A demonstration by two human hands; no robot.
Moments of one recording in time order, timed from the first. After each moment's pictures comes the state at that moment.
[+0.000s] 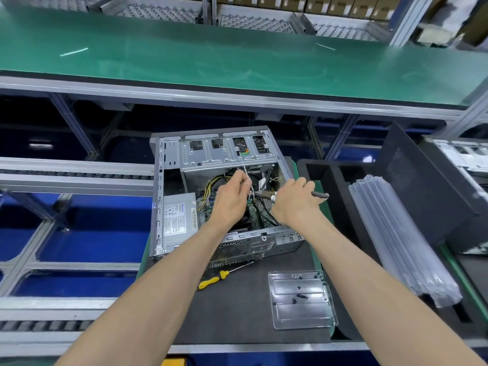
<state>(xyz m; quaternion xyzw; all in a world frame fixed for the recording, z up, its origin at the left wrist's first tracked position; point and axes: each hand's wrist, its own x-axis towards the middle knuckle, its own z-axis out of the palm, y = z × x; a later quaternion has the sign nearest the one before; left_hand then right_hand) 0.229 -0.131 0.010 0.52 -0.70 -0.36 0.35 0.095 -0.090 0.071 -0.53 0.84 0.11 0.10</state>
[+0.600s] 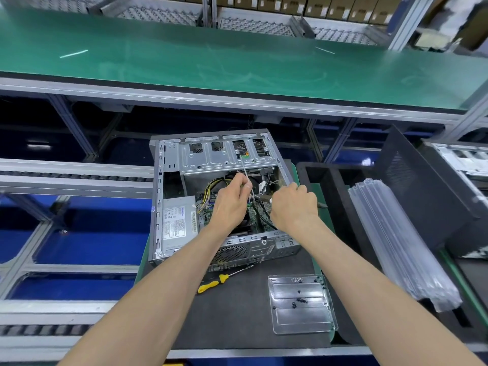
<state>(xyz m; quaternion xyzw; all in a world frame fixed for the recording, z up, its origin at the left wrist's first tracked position) 0.229 -0.132 0.009 0.51 -0.71 -0.34 0.35 0.095 -0.084 0.070 -0.63 0.76 0.14 -0.03</state>
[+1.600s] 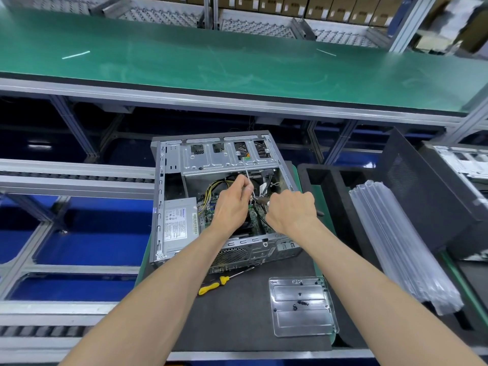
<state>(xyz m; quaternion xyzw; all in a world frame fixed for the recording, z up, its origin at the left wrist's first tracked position) 0.229 -0.128 0.016 0.50 -0.71 -0.34 0.35 0.097 -0.084 0.070 -0.68 0.72 0.13 -0.03</state>
